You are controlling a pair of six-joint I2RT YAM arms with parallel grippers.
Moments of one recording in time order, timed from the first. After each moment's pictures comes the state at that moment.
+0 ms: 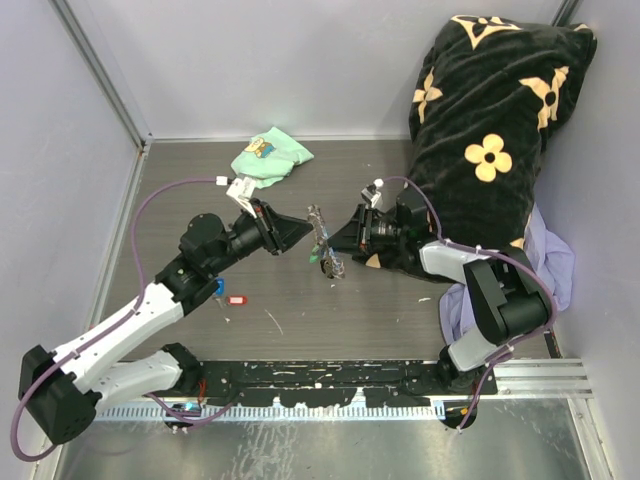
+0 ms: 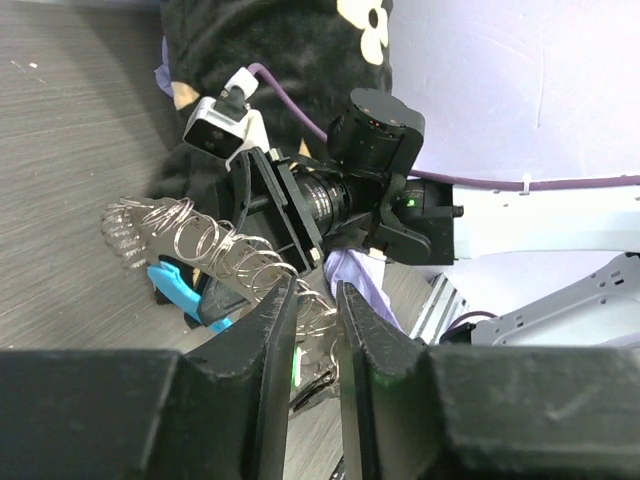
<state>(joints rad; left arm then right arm) -0.69 1.00 0.77 0.25 0.24 -0.64 0.35 1.60 0.70 0.61 -1.02 1.11</state>
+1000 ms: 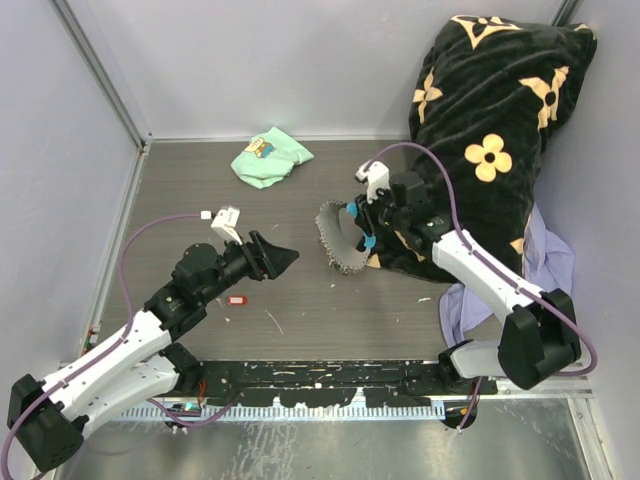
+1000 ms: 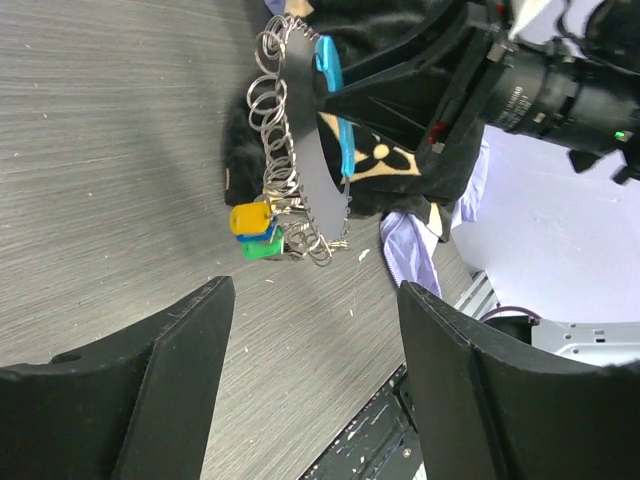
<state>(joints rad) -0.69 0.76 0.54 0.10 0.07 -0.75 0.41 1.35 0.99 -0.21 -0.27 -0.06</state>
